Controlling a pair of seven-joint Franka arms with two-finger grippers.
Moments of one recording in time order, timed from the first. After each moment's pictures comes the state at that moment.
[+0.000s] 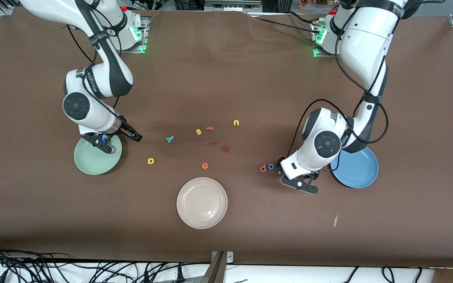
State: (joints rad) left arm -0.36 0.76 -0.01 -1.50 -0.04 2.29 -0.02; right arm 0.16 0.32 0.13 -2.05 0.00 2.23 0.89
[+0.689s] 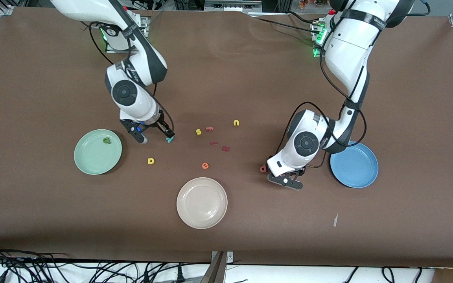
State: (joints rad) left arm -0.41 0.83 -0.01 -1.50 0.02 2.33 -0.11; right arm 0.27 0.39 0.23 -2.07 0.00 2.40 1.30
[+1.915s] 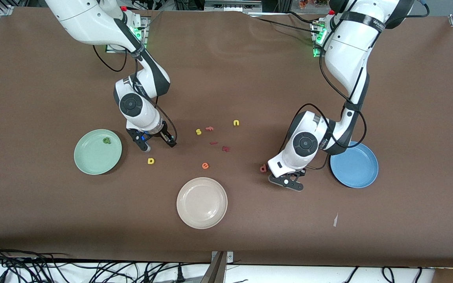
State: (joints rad) left arm -0.41 0.83 0.00 -1.49 0.03 2.34 -0.11; right arm 0.26 0.53 0.20 -2.06 -0.04 2.56 1.31
